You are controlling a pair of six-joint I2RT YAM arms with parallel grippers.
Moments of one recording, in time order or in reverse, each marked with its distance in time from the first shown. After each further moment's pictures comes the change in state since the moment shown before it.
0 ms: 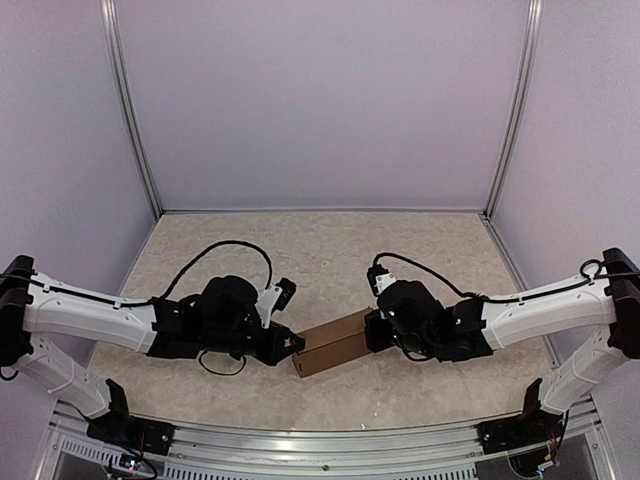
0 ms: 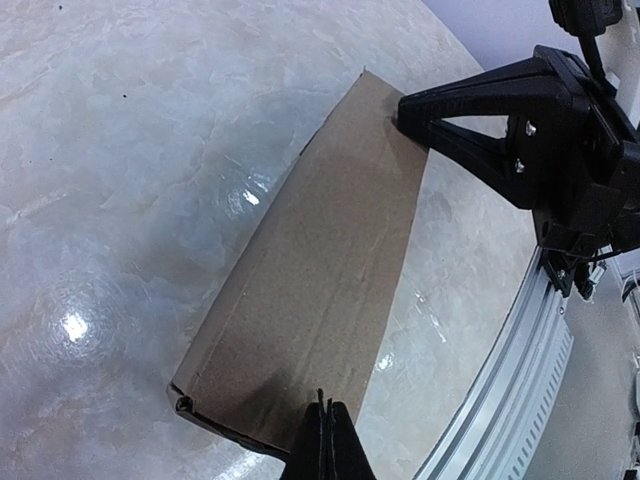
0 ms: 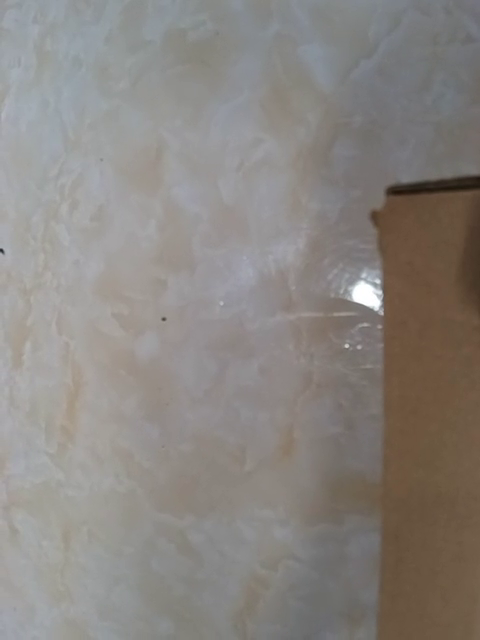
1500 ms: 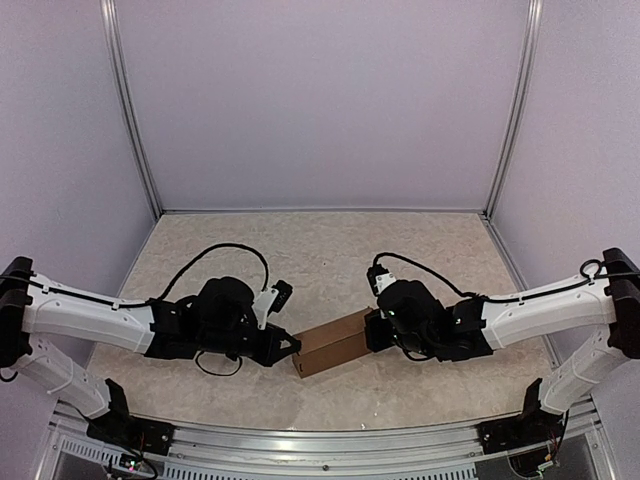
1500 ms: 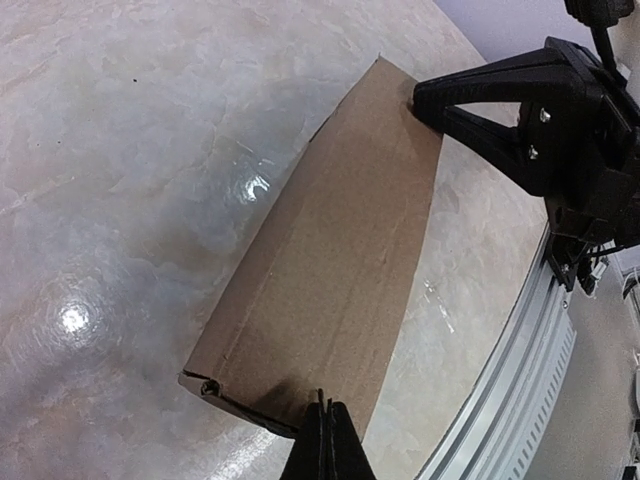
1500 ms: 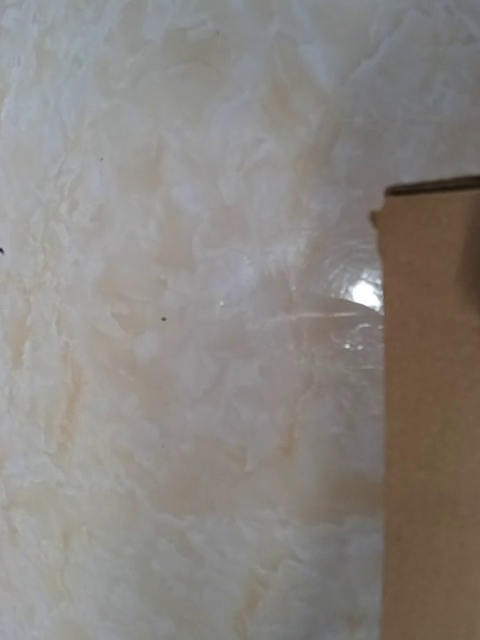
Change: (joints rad) left arm 0.017 -0.011 -0.015 -0.022 0.020 0.007; right arm 0.000 0.000 0.001 0.001 -0.009 -0.001
